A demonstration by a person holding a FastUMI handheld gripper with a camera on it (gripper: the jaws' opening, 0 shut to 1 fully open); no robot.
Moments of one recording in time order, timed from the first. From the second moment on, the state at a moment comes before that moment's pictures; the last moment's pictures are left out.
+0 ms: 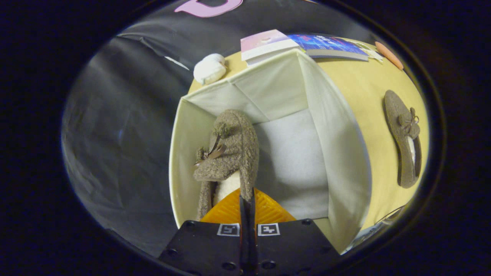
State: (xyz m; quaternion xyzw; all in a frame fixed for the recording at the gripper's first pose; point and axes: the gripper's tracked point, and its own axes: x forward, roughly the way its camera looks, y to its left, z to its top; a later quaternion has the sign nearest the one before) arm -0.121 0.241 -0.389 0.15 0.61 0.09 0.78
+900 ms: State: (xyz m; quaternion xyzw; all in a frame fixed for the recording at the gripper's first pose) arm -0.089 0.211 -0.322 0.23 0.57 0.10 0.79
